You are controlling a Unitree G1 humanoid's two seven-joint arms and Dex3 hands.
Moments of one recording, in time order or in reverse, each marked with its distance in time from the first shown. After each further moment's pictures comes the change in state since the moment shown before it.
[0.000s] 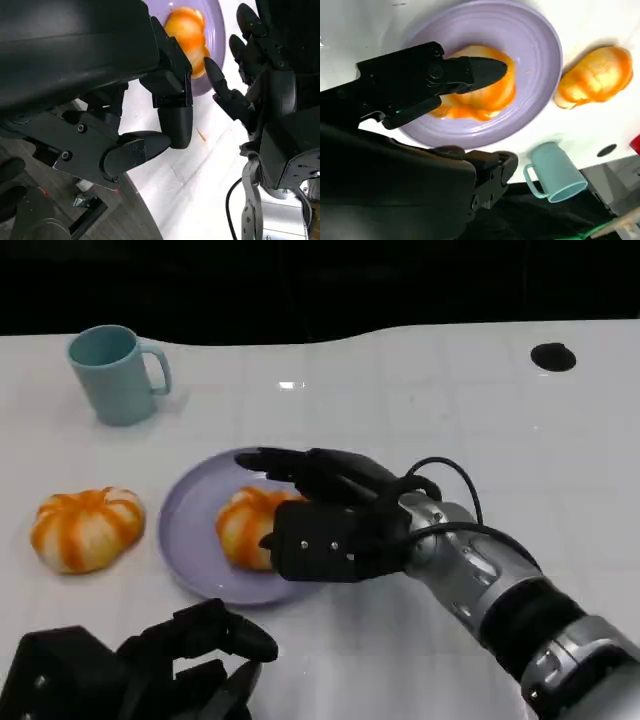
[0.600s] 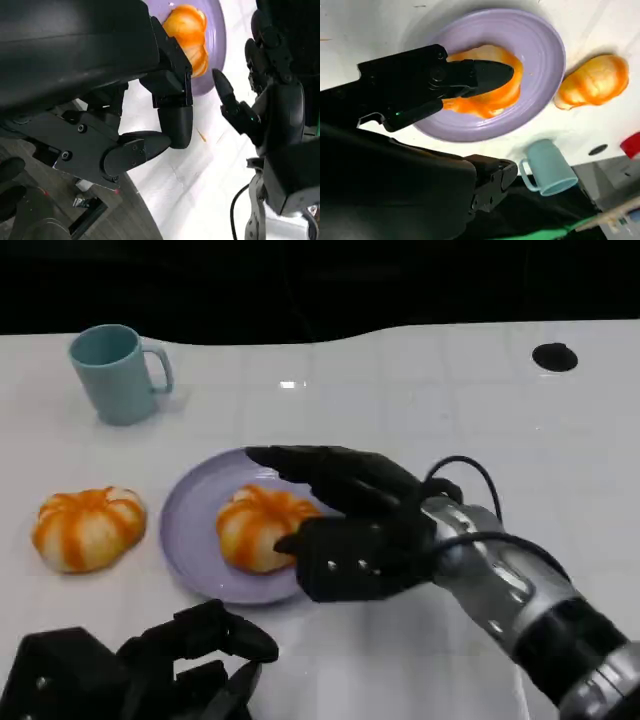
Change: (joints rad) left arm 0.002 -0.001 -0.002 0.004 0.001 -0.005 0.000; right arm 0.132 -0.112 0.023 -0.280 -0.016 0.007 0.043
